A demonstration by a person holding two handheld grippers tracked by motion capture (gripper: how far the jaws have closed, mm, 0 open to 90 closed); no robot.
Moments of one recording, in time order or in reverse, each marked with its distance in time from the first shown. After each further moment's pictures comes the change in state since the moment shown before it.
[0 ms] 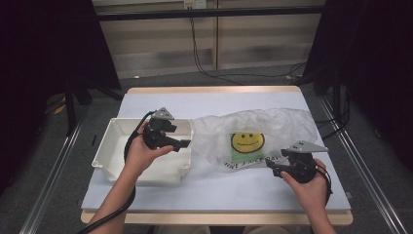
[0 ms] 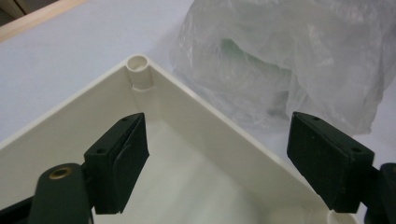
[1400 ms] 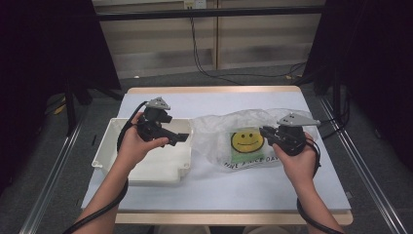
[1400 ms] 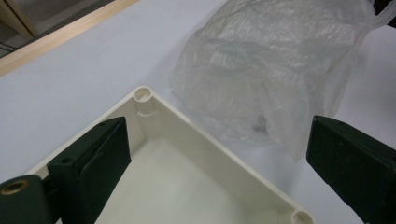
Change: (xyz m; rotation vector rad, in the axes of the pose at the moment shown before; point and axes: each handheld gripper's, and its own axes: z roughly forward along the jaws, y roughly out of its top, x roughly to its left) left arm -0.002 0.031 -0.028 -0.024 -0.027 0.018; right arm 0.008 0.075 0.009 -0.132 0.013 -0.062
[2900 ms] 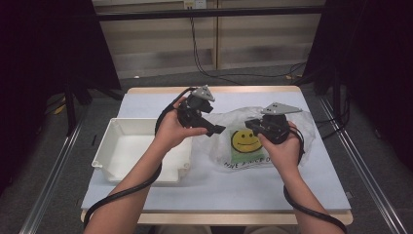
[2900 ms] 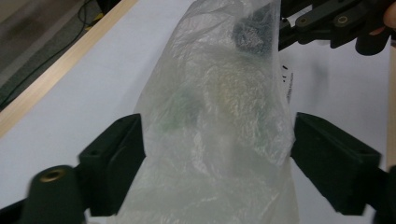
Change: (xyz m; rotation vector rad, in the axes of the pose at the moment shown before) left arm -0.040 0.077 0.060 0.020 -0.136 0.221; right arm 0.013 0.029 0.032 -0.010 0.072 -0.026
